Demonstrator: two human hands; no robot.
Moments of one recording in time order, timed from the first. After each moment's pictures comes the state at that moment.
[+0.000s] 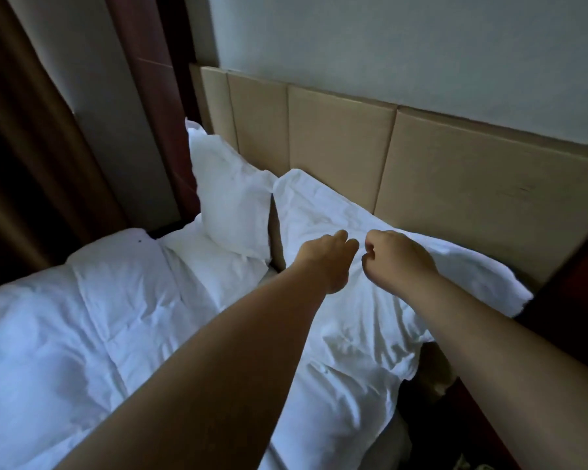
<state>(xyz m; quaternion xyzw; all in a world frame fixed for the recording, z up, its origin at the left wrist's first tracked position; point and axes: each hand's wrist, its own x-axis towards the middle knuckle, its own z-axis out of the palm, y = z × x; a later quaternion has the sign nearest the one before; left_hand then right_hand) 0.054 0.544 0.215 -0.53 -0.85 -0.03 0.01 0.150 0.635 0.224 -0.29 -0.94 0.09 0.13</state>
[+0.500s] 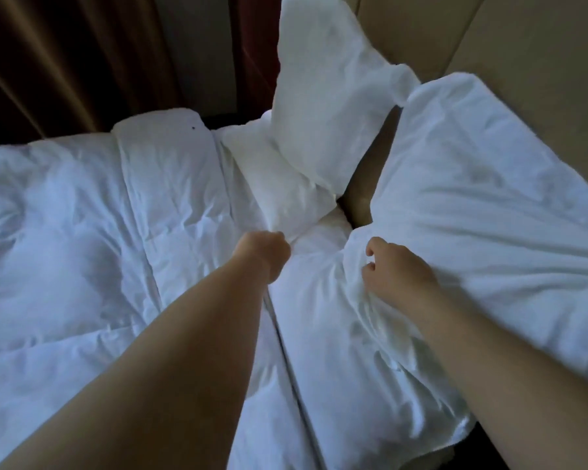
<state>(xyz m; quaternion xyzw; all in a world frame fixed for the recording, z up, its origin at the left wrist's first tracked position) -0.142 0.401 0.031 -0.39 -0.90 0.15 -0.14 -0.025 0.574 0.061 -0.21 -0.97 0.11 -0.09</state>
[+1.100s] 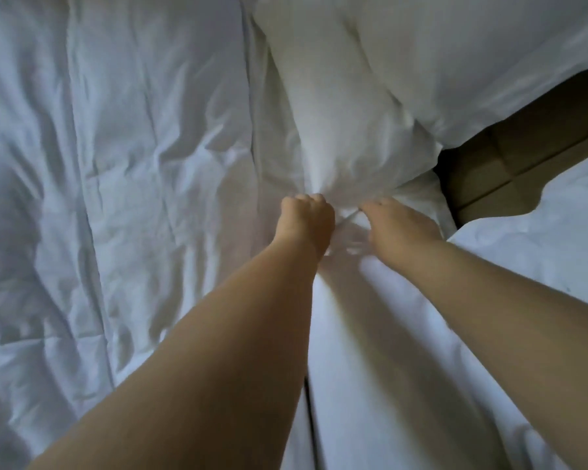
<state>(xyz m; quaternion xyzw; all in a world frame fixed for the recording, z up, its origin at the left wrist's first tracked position) -0.284 0.450 -0.227 -0.28 -0.95 0.09 -0.11 -0.240 0.577 -0.180 -0.06 -0.98 0.02 -0.20</state>
